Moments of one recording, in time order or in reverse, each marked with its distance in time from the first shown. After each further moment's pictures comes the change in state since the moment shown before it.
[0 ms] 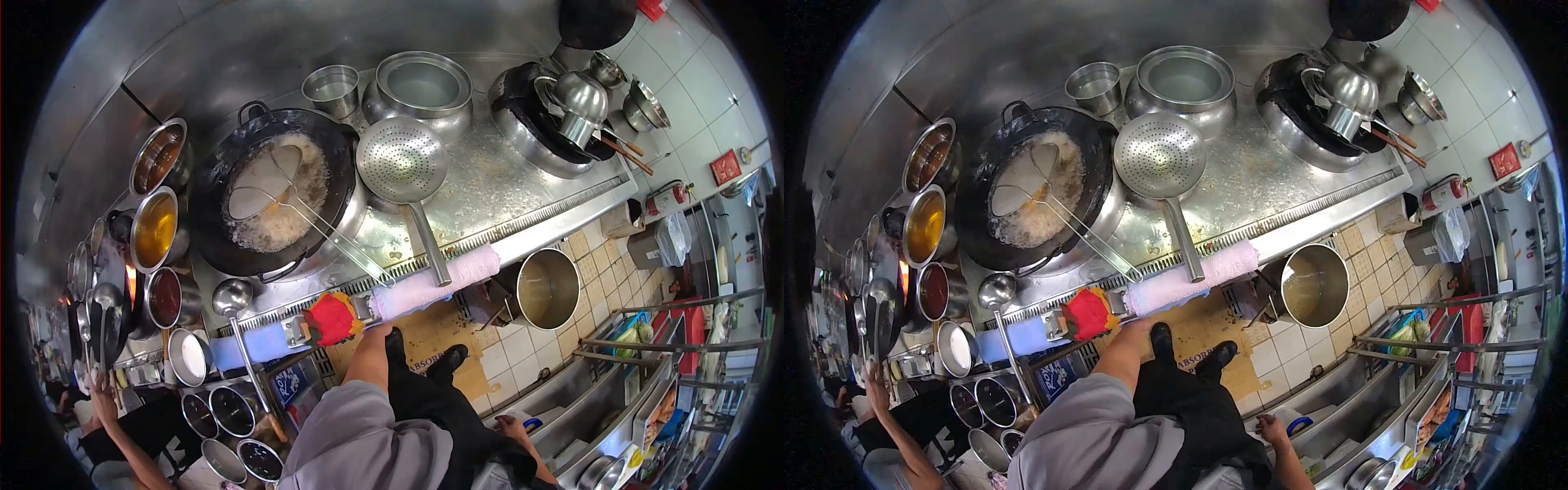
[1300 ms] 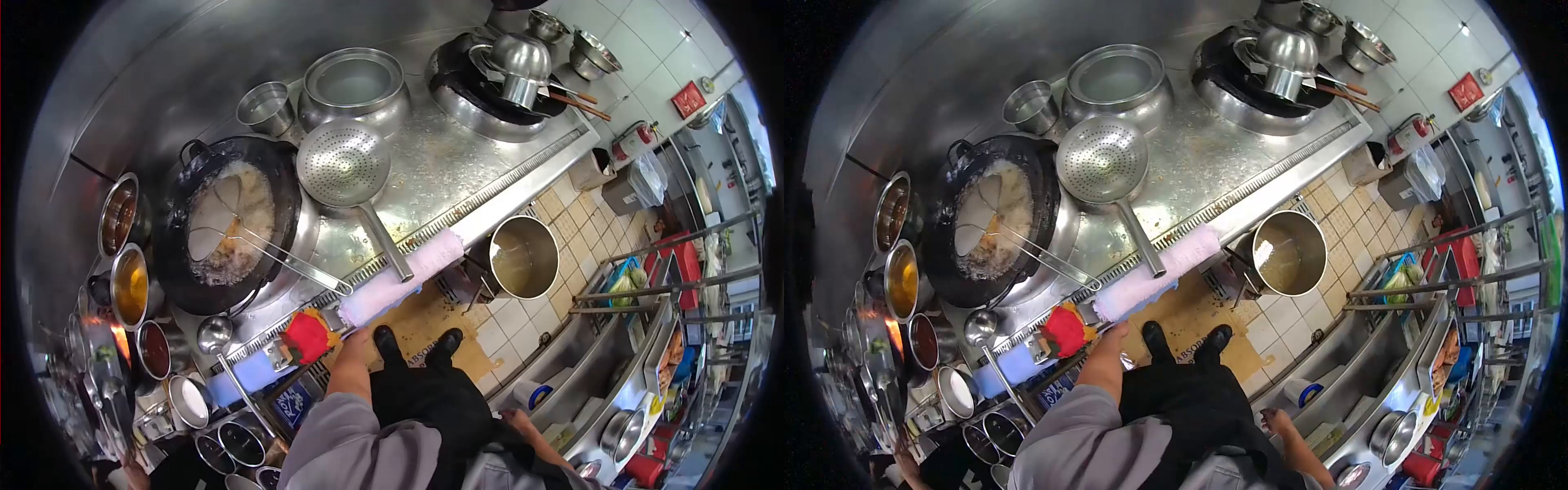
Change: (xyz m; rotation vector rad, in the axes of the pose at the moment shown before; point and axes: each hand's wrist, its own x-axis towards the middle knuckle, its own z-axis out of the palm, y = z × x) left_hand -0.001 -0.021 0.006 -0.020 -0.041 0.081; right_hand -0.026 0.037 0.016 0.050 -0.003 0.105
